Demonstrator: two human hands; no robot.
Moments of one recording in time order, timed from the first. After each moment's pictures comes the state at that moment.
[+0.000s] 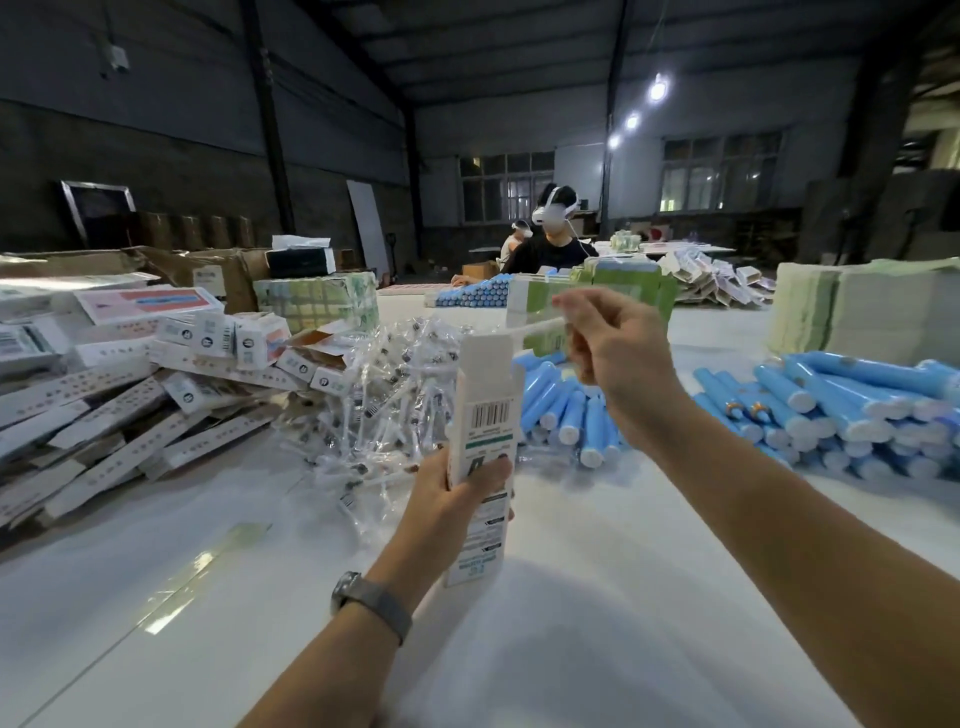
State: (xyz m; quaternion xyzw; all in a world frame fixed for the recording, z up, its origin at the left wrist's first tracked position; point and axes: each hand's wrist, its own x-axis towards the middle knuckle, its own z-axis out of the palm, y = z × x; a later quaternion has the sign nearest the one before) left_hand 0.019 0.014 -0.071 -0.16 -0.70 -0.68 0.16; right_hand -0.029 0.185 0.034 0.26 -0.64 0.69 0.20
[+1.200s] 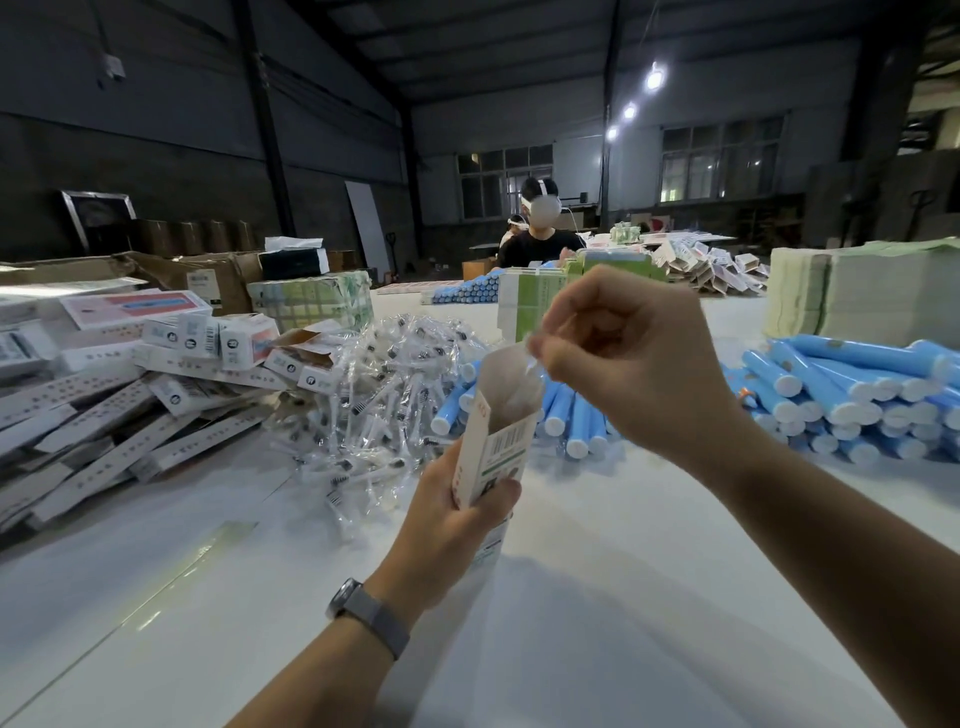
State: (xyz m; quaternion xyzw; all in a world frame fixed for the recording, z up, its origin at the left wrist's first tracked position) left_hand 0.034 0.032 -0.078 -0.24 -0.72 -0.62 0.19; right_hand 0.034 0.209 0.041 0.43 -0.66 0.53 0.31
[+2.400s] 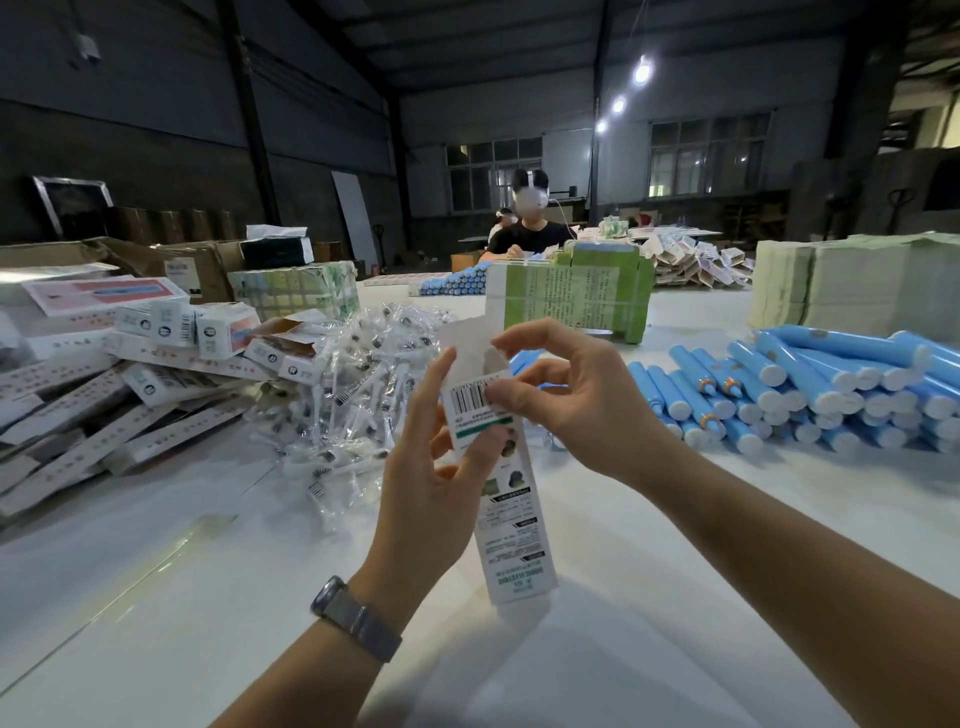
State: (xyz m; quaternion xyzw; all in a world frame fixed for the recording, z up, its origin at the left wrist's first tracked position) left_hand 0.038 0.045 -0.062 -0.25 -0.67 -0.61 0.34; right_hand 0.002 0.201 0.000 0.38 -0.71 0.58 0.15
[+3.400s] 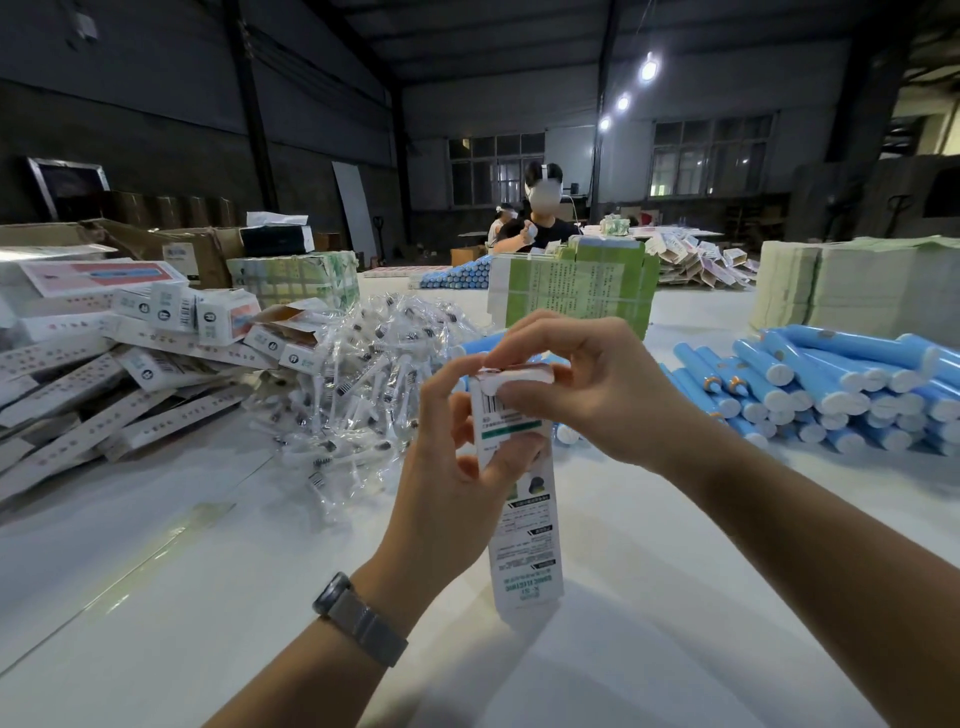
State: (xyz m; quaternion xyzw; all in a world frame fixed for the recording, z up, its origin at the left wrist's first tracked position) left_hand 0.043 0.052 -0.057 -0.26 -0.70 -0.59 0.31; right_hand 0.011 0.205 0.016 0.47 -0.69 0.54 0.10
